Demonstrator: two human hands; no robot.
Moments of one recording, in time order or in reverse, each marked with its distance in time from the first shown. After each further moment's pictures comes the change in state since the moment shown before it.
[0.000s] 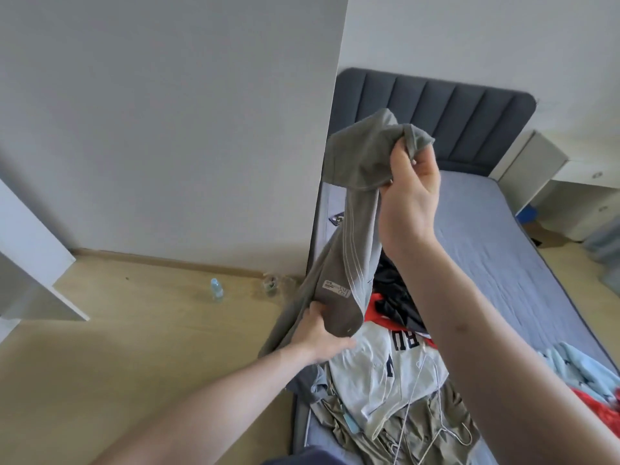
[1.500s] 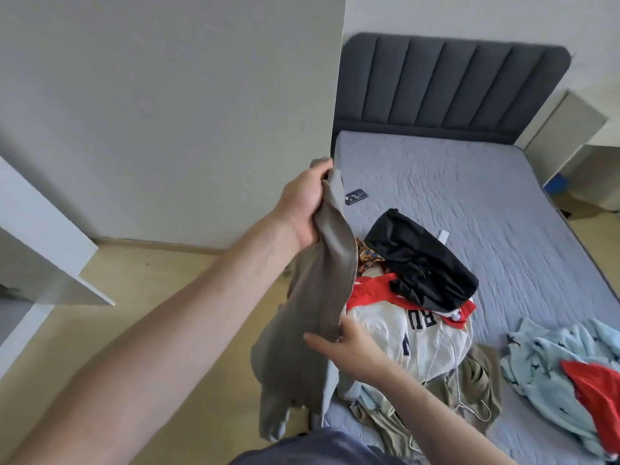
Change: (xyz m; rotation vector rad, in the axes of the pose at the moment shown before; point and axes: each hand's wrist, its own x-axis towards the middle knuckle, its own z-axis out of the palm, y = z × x) left_hand -0.044 0.173 -0.159 -1.164 -0.022 -0.033; right_hand -0.152 0.171 -0.098 -0.710 -0.632 0.653
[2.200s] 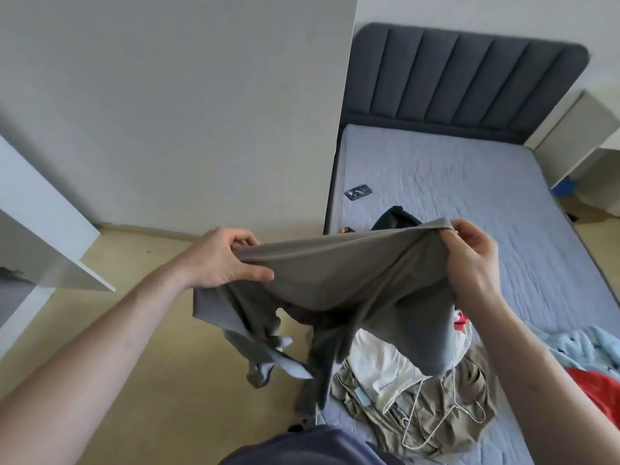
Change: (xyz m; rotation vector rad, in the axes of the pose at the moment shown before) left_hand 0.007 -0.017 -0.188 1.368 -0.004 0.246; right_hand 0.009 -0.054 -0.161 0.284 0.720 -0.225
